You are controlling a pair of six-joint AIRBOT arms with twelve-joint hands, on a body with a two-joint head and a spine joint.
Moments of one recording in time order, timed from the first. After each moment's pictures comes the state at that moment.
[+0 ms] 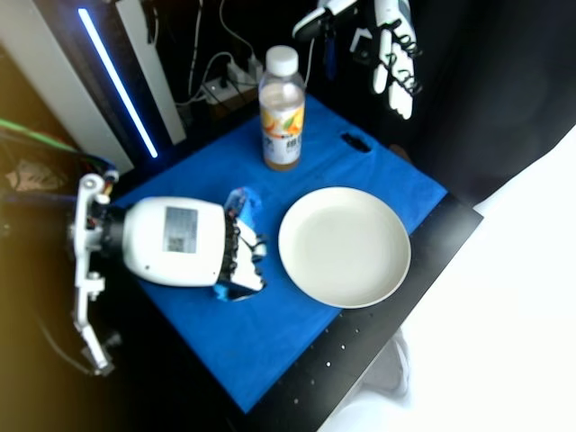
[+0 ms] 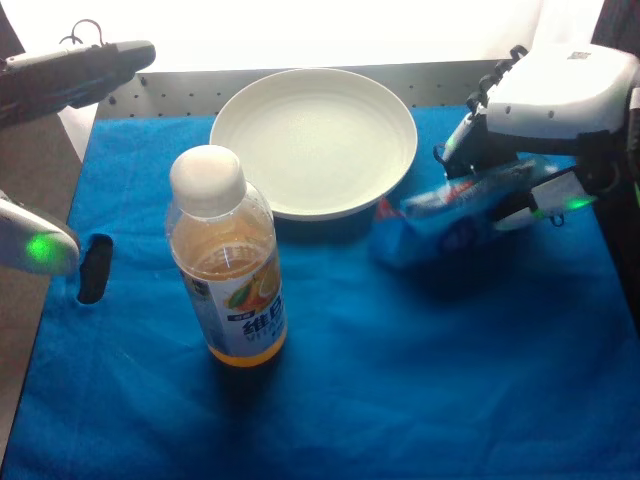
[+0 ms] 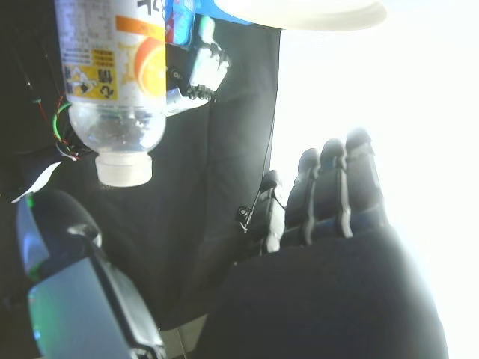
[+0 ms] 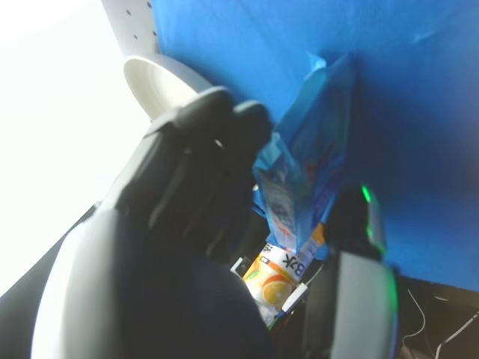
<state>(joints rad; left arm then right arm) 0.87 -0.73 1.21 0.50 -0.87 -0.06 -0.53 -1.13 1.41 -0.99 0.43 -0.07</state>
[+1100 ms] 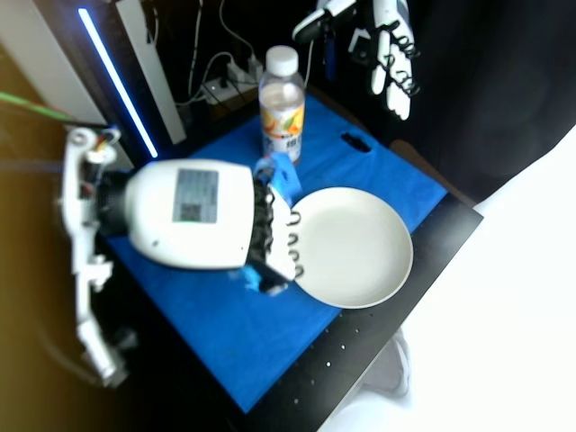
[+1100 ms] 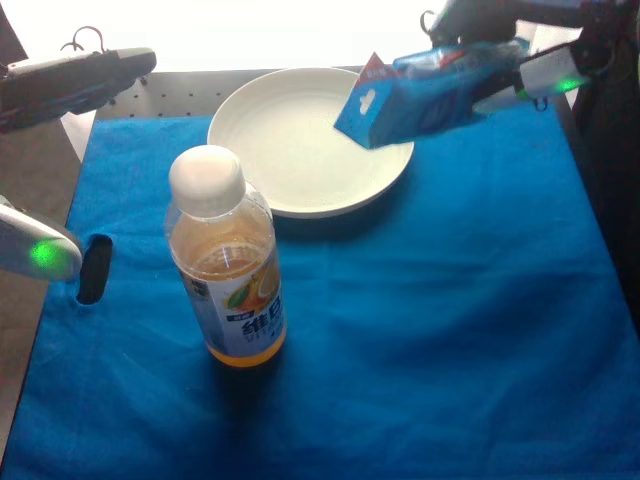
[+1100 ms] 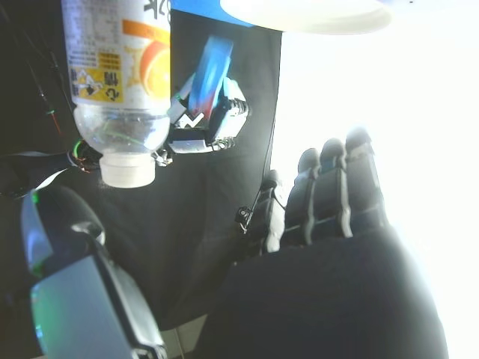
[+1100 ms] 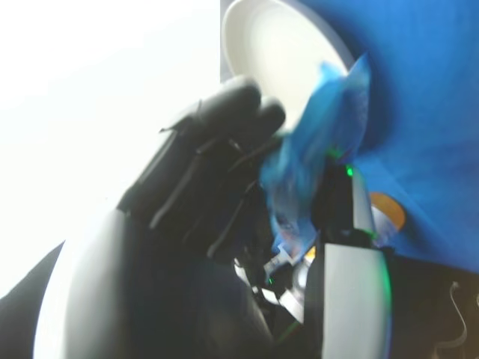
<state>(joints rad) 0.87 -0.73 1.21 0.50 -0.87 -0.06 -0.33 -1.13 1.45 -1.00 0.43 -0.07</state>
